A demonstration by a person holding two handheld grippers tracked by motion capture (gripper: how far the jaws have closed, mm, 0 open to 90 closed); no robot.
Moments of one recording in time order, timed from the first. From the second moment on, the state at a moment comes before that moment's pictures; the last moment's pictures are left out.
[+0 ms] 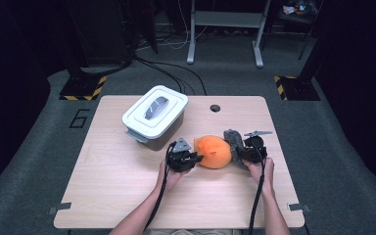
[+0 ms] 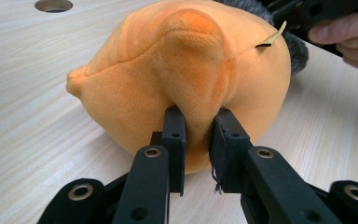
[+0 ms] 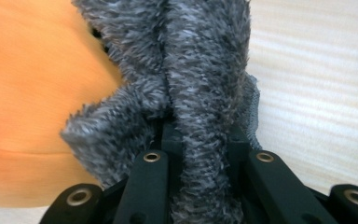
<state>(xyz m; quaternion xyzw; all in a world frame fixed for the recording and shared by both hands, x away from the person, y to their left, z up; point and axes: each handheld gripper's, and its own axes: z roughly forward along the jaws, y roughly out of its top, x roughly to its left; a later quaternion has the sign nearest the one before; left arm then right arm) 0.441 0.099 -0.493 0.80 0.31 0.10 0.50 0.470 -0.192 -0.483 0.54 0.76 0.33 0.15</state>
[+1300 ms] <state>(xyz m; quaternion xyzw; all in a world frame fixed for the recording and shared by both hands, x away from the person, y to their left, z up) 0.441 0.098 -0.490 0.81 0.31 0.11 0.49 0.446 -0.130 -0.403 0.43 0.78 0.44 0.10</state>
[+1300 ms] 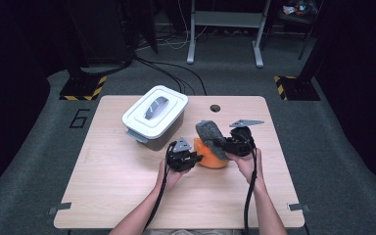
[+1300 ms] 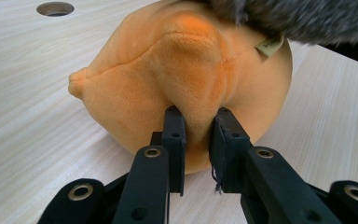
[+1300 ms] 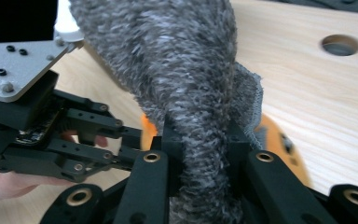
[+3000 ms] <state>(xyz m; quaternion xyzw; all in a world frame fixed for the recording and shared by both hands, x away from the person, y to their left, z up) 0.443 0.100 -0.493 0.80 0.32 0.10 0.49 0.473 -0.196 -0.497 0.56 0.76 0.31 0.12</state>
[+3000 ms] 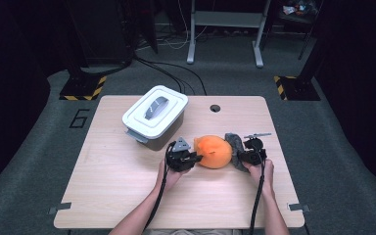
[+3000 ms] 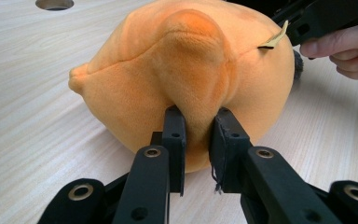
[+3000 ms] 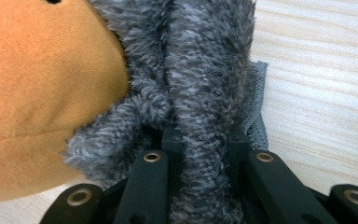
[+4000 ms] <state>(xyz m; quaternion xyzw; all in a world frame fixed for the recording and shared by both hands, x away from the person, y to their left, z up) 0.444 0.101 -0.493 0.80 0.32 0.10 0.50 0.444 -0.157 -0.420 0.46 0.78 0.38 0.15</state>
